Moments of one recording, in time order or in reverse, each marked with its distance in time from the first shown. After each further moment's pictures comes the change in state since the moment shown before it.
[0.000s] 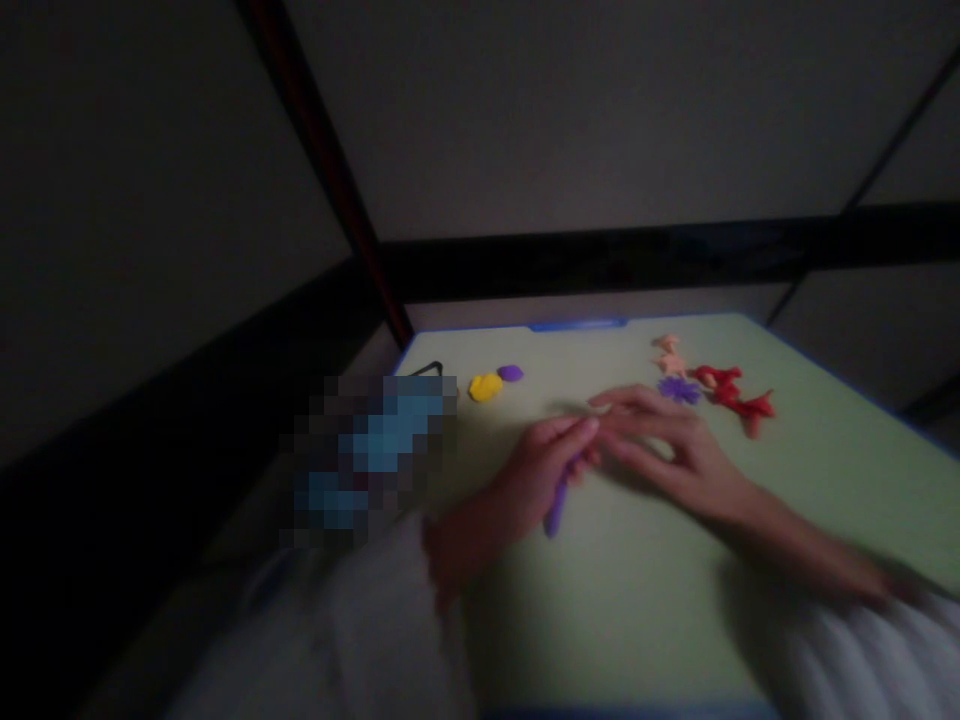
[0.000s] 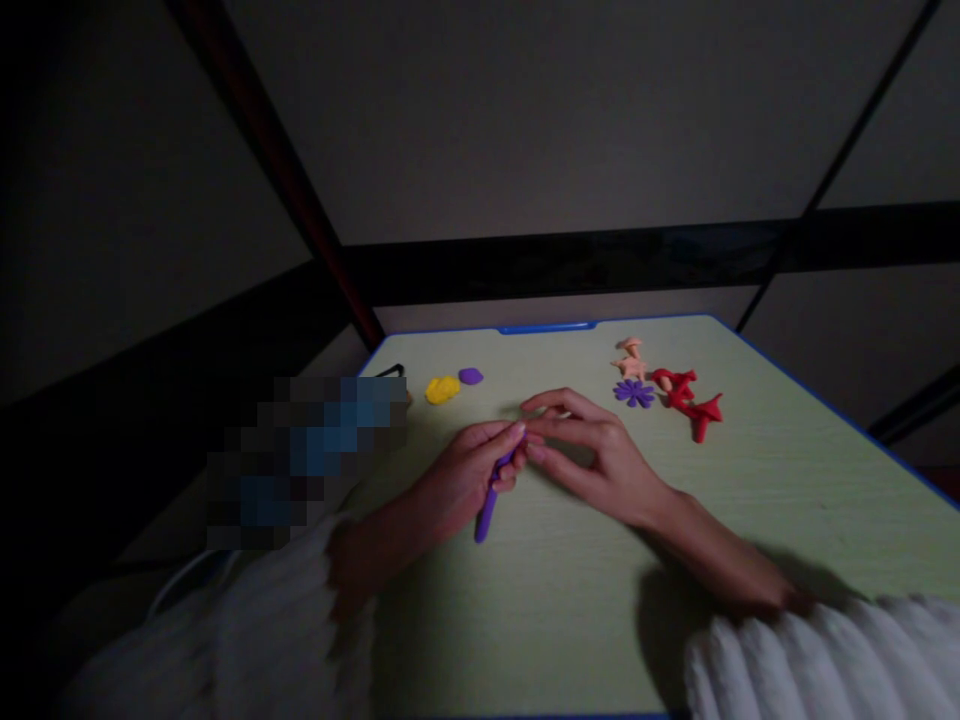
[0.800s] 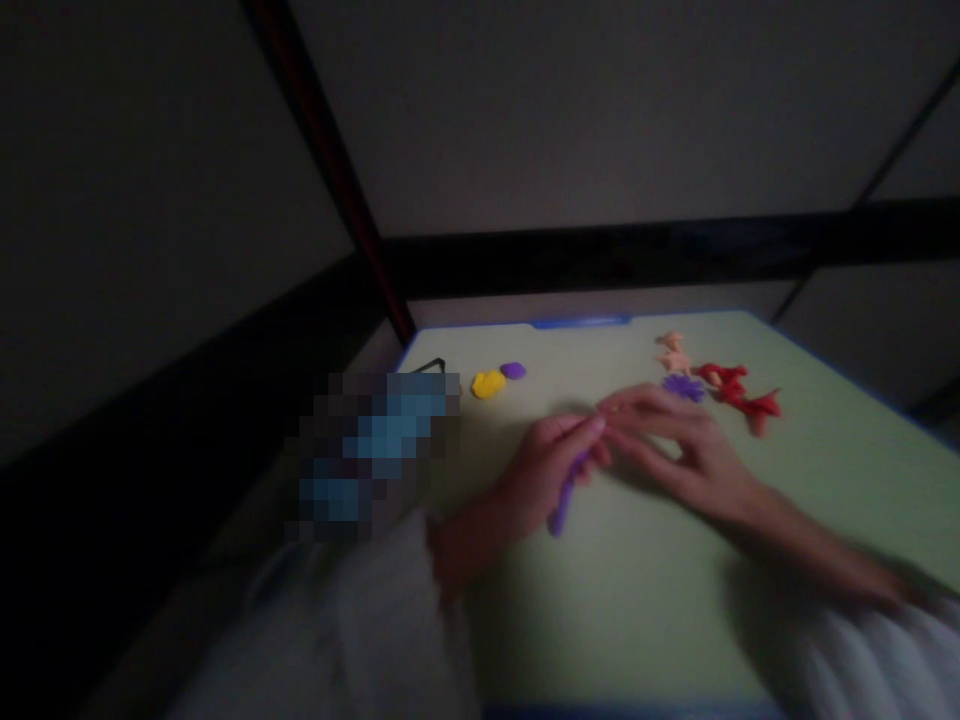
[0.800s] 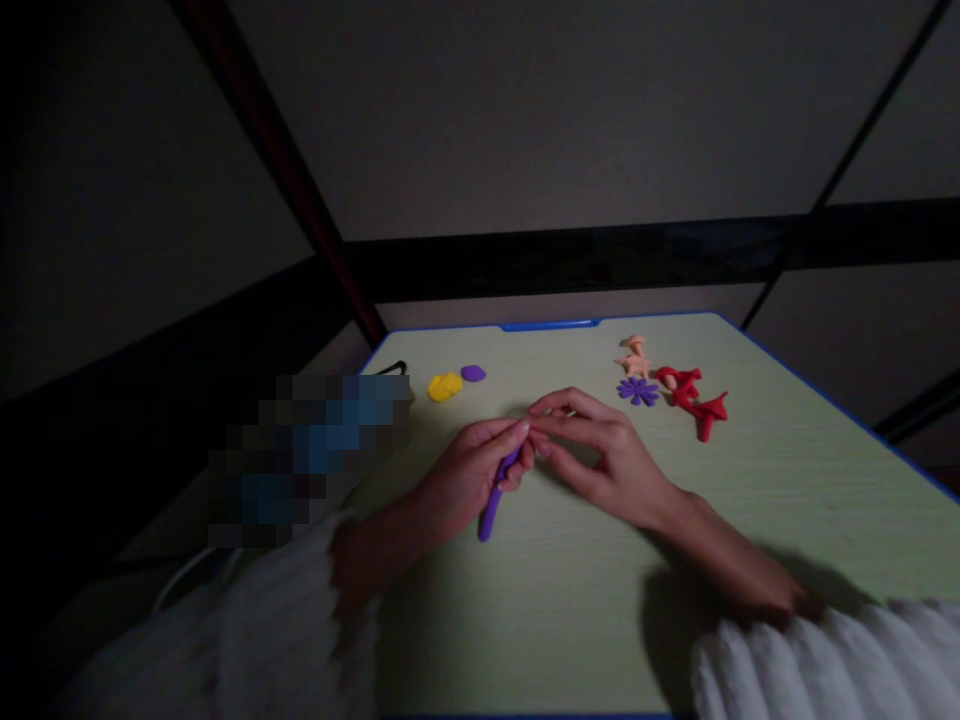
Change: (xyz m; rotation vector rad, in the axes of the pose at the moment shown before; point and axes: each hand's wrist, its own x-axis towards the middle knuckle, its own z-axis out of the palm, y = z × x) left_hand 0.000 -0.001 0.002 0.041 -0.010 0.031; right_hand 0.000 -0.001 0.002 -0.042 0.048 -0.043
